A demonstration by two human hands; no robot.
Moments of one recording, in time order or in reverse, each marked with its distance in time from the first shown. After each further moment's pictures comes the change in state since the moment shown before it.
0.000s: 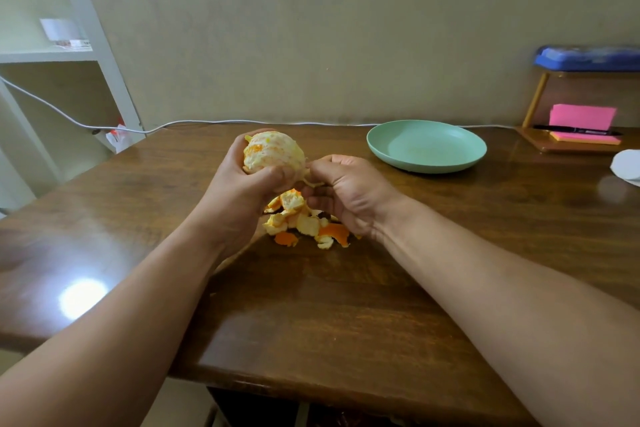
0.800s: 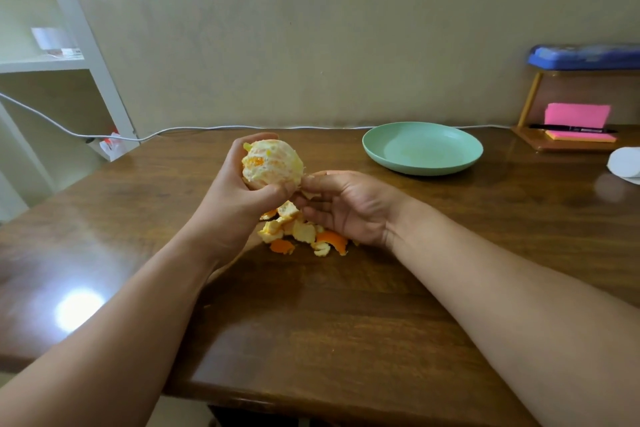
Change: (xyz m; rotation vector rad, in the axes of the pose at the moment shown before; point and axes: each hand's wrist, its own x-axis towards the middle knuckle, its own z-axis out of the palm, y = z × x) left_hand -0.001 -0.003 -0.002 0.184 -0.061 0.078; right_hand -0.002 -0.002 -0.019 0.151 -0.198 0.209
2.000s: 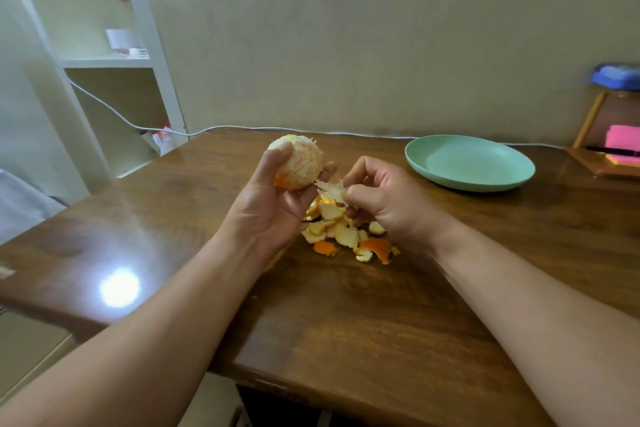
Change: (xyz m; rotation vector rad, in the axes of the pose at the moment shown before) left_hand 0.009 0.003 -0.008 -0.917 0.214 -0.284; right_hand -0.009 0.003 0.013 -0.659 0.136 -0.394
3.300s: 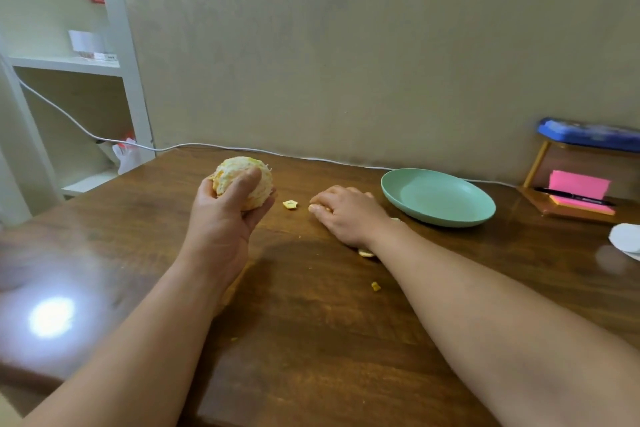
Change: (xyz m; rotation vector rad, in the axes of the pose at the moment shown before) left_hand 0.002 0.026 -0.012 0.275 0.185 0.306; right_hand 0.111 0.056 -0.017 -1.189 -0.120 0.009
